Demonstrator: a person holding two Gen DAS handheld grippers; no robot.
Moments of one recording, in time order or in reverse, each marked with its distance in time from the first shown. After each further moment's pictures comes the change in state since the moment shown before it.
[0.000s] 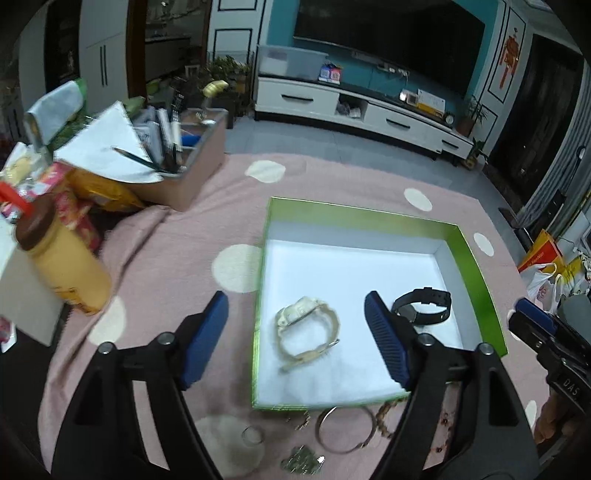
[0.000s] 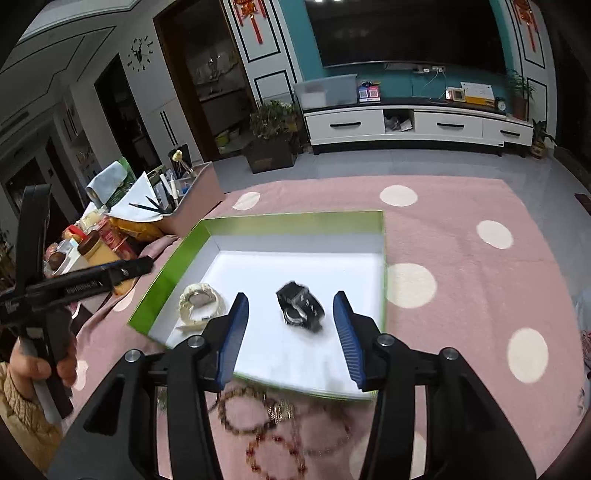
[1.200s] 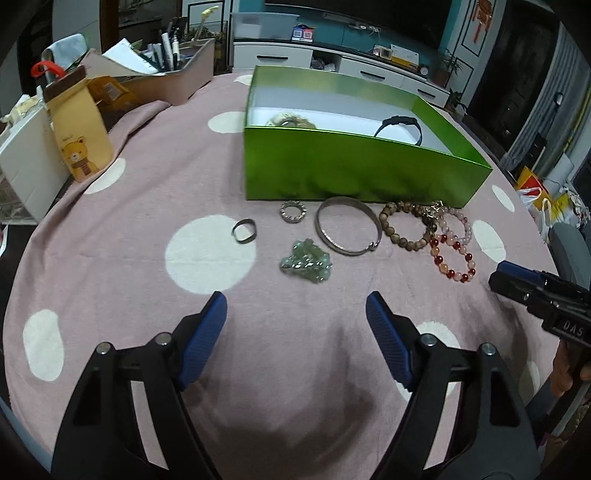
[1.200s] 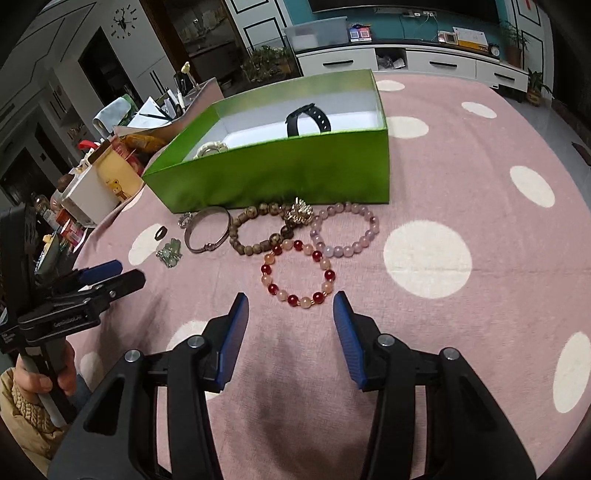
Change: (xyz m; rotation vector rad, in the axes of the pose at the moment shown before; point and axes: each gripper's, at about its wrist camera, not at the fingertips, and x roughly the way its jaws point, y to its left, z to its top) left arm -0.028 0.003 -0.163 0.110 0.133 -0.061; right arm -0.020 0.022 -0.136 0.065 0.217 0.011
